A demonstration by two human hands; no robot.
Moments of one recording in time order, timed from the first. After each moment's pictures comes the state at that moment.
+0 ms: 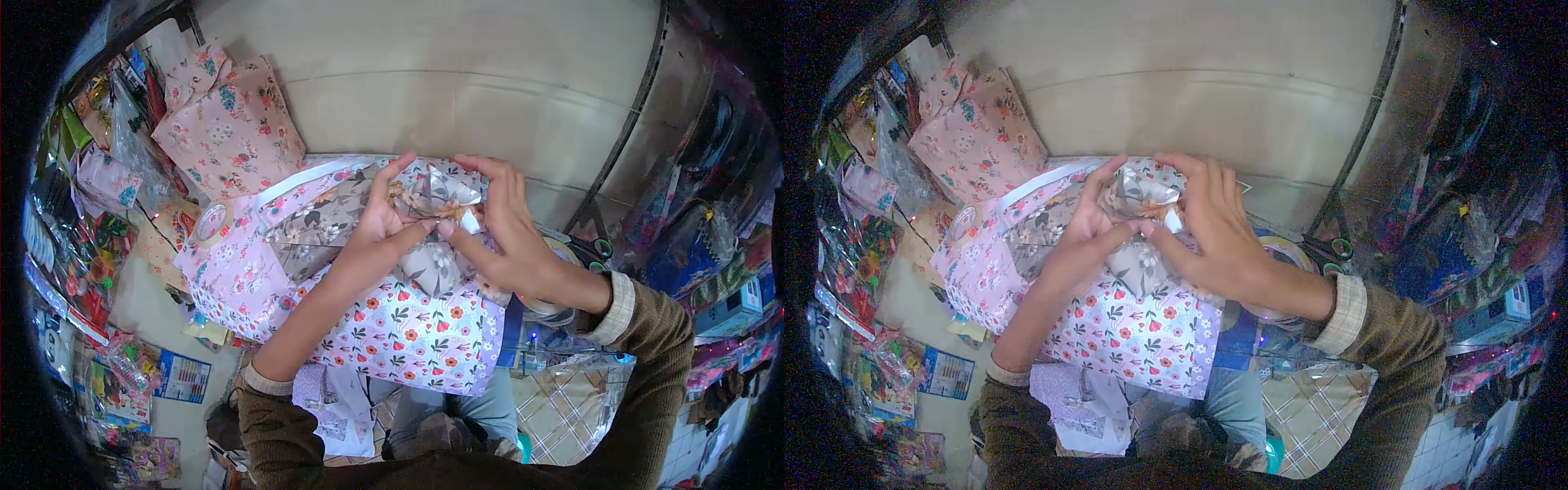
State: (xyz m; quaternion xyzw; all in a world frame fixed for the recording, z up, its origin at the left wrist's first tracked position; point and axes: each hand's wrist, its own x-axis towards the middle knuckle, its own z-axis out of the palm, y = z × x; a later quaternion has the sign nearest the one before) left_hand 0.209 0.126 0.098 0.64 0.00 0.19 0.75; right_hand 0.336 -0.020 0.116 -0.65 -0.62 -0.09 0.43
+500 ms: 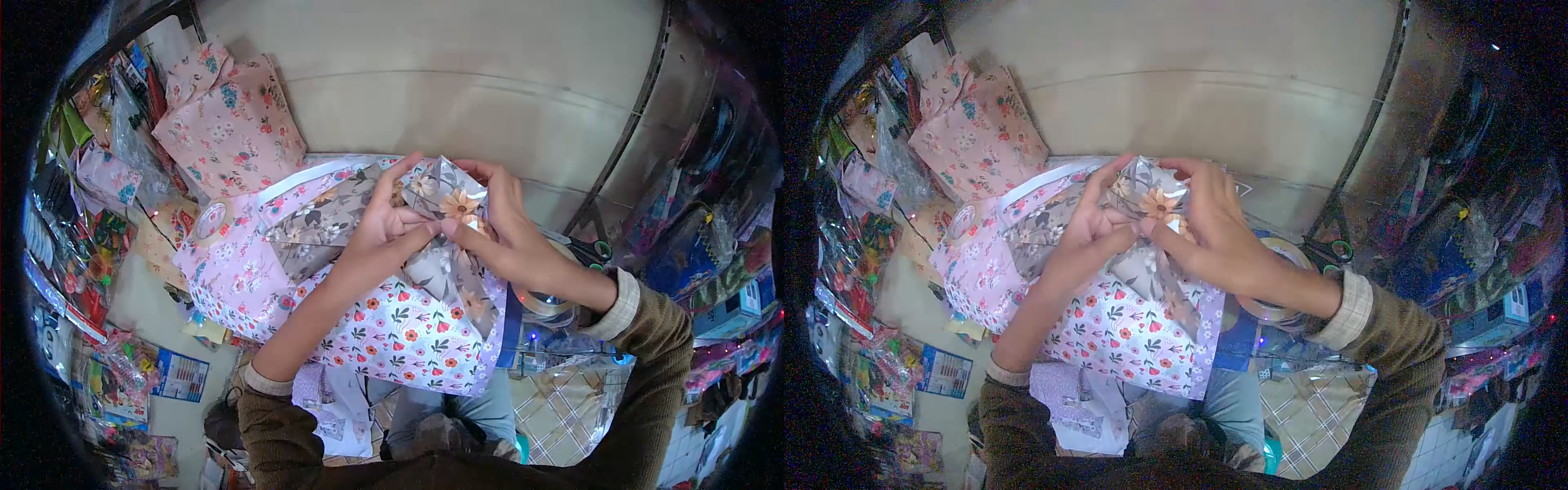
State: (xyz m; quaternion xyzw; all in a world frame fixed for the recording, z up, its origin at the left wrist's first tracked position) left_hand 0.207 0.123 0.107 0.65 -0.01 0.19 0.73; right_hand 0.340 -0.018 0.115 -0.65 -0.61 -0.02 0.46
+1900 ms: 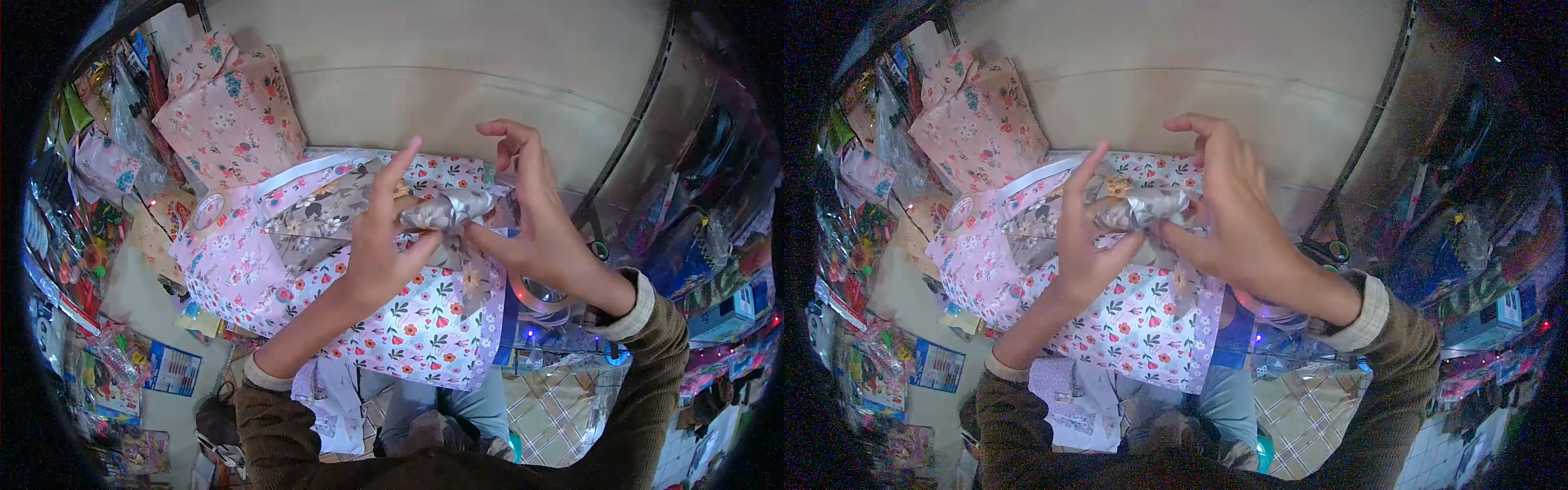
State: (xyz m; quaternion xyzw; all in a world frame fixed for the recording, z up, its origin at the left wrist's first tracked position) left_hand 0.207 0.110 0.101 0.82 -0.04 0.47 0.32; right_hand 0.331 -0.034 0.157 -0.67 -0.63 -0.08 0.39
